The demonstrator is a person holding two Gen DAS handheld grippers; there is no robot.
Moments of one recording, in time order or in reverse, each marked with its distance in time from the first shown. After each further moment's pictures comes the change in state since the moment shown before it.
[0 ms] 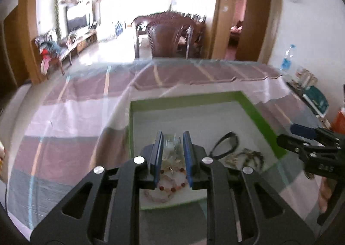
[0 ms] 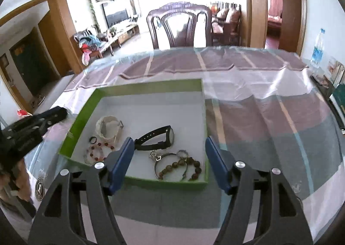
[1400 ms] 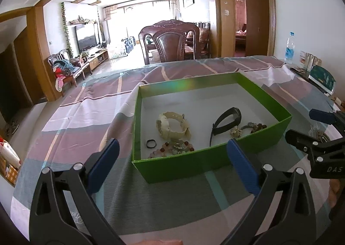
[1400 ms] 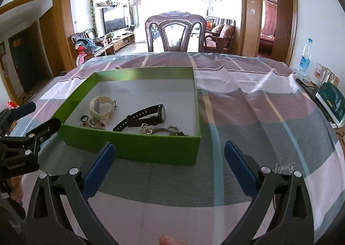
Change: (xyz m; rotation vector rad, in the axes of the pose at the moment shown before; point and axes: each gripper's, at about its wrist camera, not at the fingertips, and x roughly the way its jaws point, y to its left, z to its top) left arm -0.043 -0.023 -0.076 0.101 -0.130 0.116; right arm -0.028 0.002 -0.072 -0.081 -0.144 -0.090
